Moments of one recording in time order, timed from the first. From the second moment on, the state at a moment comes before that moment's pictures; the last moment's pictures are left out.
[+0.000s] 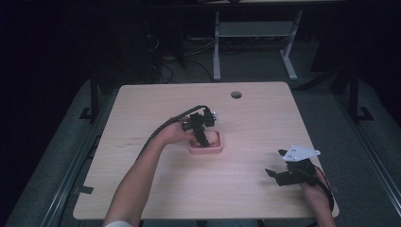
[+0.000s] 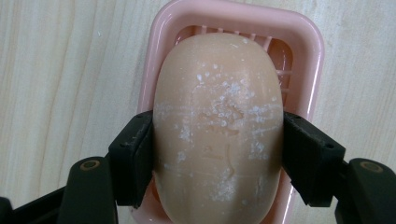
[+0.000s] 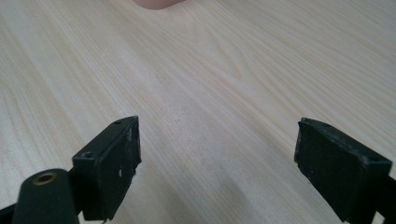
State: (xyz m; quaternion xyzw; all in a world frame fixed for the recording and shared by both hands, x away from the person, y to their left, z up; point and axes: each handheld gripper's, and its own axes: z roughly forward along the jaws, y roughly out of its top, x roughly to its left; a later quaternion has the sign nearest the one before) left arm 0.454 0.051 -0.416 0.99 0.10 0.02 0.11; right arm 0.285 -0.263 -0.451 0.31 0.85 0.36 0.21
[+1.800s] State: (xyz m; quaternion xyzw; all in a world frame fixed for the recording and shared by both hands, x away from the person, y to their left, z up) left arm 0.416 0.085 -0.394 0.98 0.11 0.03 0.15; right arm 0.285 -0.255 -0.453 0.30 0.86 0.35 0.20
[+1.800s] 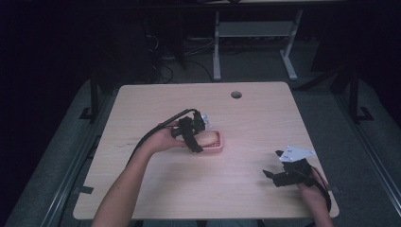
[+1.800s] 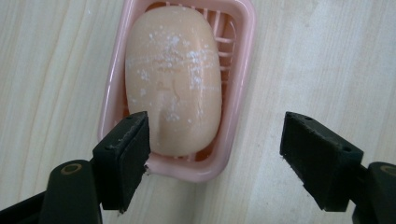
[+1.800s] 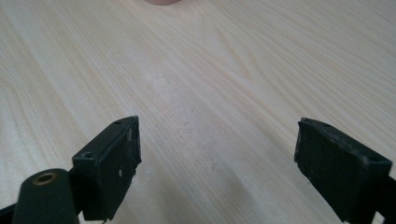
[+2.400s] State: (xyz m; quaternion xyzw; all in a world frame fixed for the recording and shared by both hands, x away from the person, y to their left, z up) left arm 0.397 0.100 -0.398 0.98 0.12 0.03 0.16; right arm 0.286 -0.250 -0.455 0.31 0.86 0.35 0.20
